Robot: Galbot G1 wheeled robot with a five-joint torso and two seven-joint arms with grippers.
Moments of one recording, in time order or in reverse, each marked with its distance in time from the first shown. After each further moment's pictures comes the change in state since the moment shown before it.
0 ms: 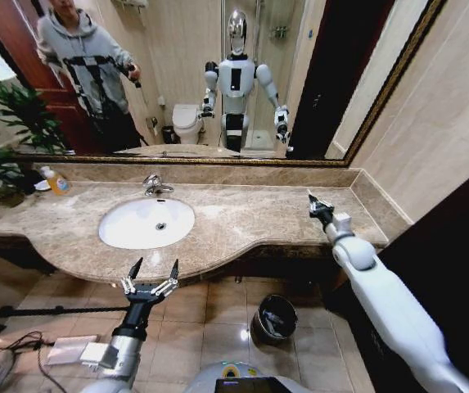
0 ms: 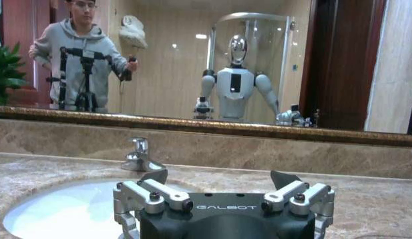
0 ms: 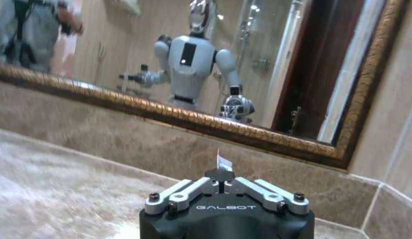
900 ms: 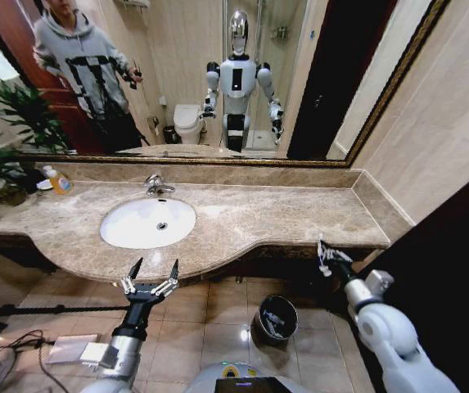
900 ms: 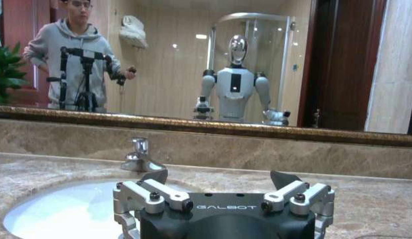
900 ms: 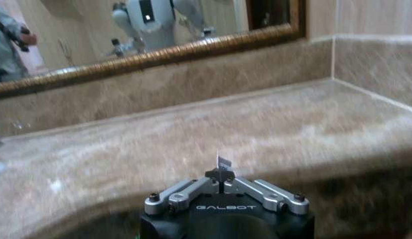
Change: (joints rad) left arm 0.000 0.000 0.000 0.000 0.000 0.000 0.000; right arm -0.582 0.239 0.241 0.306 0.251 -0.020 0.005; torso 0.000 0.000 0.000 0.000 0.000
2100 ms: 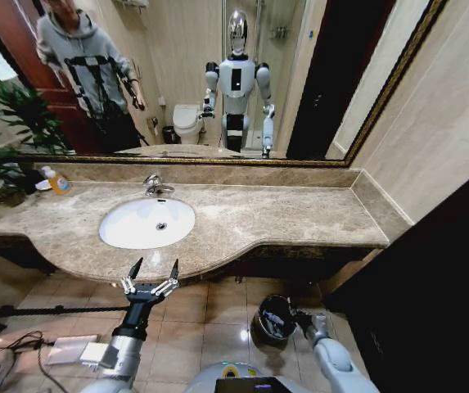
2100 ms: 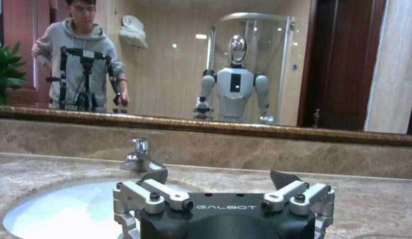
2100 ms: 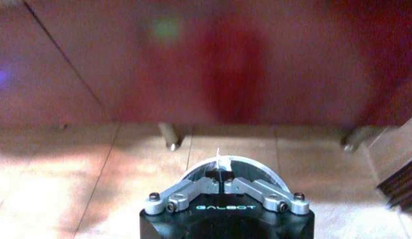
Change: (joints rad) left arm 0.000 0.000 0.000 0.000 0.000 0.000 0.000; right arm 0.327 0.101 -0.354 -0.918 -0.307 0.119 -0.154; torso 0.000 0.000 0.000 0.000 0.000
